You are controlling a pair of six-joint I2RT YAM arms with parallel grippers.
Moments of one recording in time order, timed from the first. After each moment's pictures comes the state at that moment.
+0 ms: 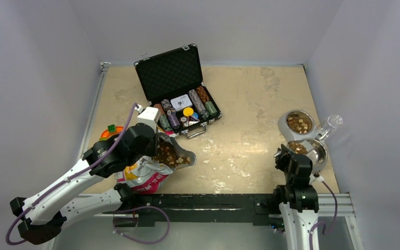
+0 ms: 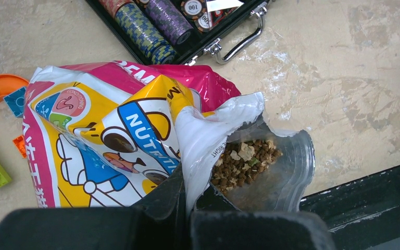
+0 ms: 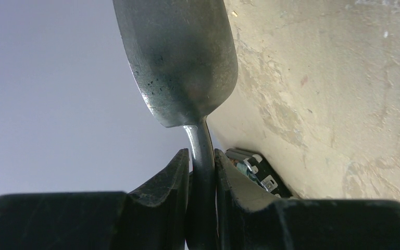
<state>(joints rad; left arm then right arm) -0.90 0.82 1.03 -0.96 -0.45 -0.51 -0.03 0.08 0.29 -0.80 0.24 2.08</state>
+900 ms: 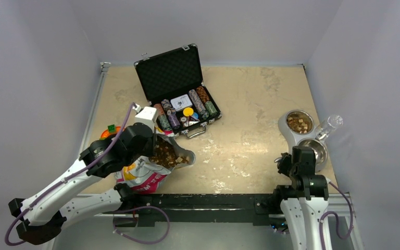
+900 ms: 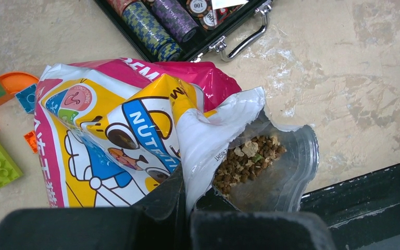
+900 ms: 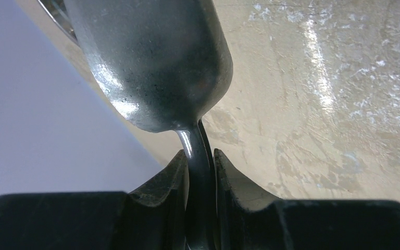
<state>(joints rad) -0.90 0.82 1.06 -1.00 -0.45 -0.51 -0.03 0.34 0.54 -1.14 0.23 2.07</state>
